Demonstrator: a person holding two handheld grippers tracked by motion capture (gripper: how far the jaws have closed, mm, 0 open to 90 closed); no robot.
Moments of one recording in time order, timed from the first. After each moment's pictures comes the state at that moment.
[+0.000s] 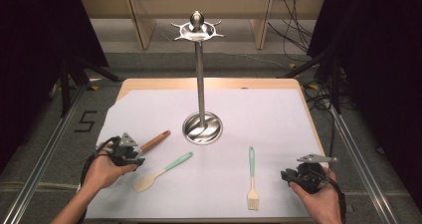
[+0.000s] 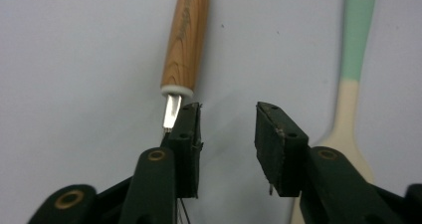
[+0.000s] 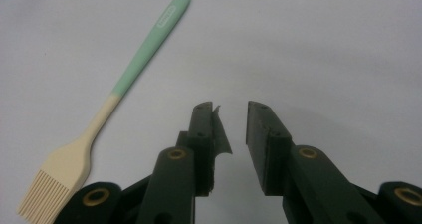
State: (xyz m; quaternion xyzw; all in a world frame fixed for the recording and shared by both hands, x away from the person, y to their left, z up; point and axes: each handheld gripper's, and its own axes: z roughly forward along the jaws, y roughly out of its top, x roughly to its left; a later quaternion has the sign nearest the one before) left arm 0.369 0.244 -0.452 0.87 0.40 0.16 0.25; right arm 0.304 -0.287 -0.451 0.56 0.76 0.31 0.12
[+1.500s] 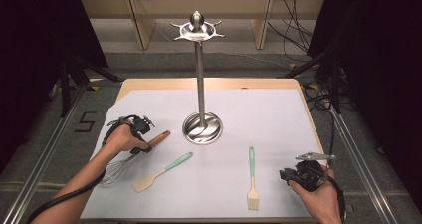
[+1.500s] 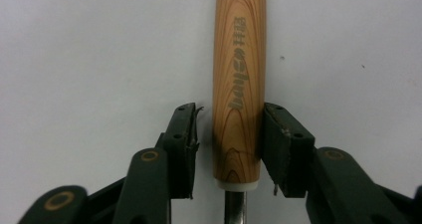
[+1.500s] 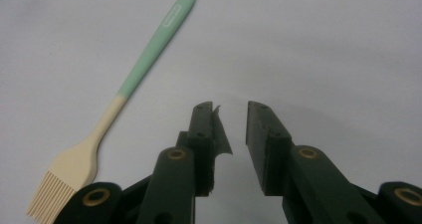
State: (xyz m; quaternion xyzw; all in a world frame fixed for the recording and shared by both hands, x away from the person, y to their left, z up) left arm 0.461 0.220 -0.462 0.91 0.39 0.06 0.11; right arm 0.308 -0.284 -0.449 0.56 0.76 0.30 0.11
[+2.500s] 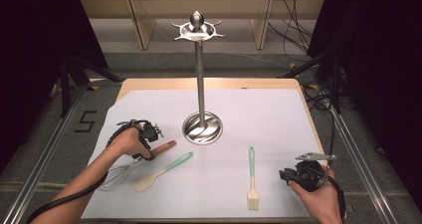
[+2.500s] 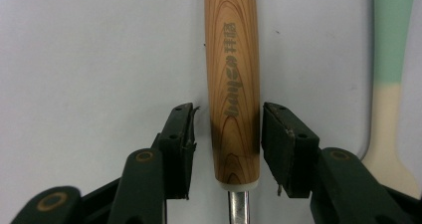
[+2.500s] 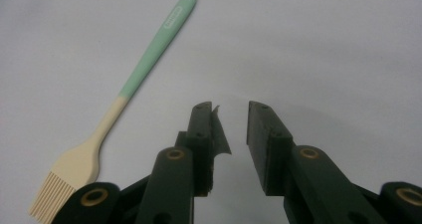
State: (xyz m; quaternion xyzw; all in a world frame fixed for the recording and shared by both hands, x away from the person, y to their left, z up) left arm 0.446 0.193 -0.456 0.96 0.26 0.04 0.05; right arm 0.308 -0.284 -0.449 0.56 0.77 0.30 0.12
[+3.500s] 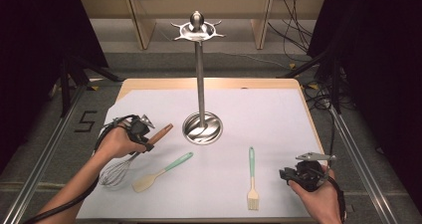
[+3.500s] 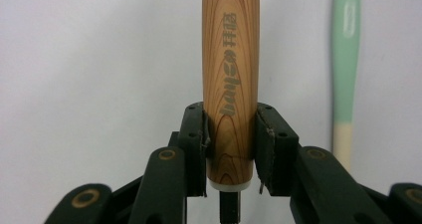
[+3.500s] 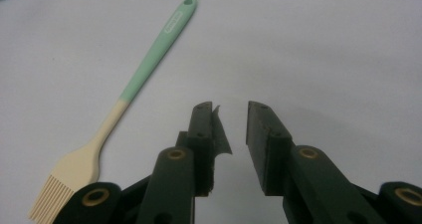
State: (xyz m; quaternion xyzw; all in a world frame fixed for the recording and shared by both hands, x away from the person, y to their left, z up) left arm 0.423 0.214 -0.414 0.91 0.33 0.13 0.20; right arm 0.307 -0.284 -0.448 0.56 0.76 0.30 0.12
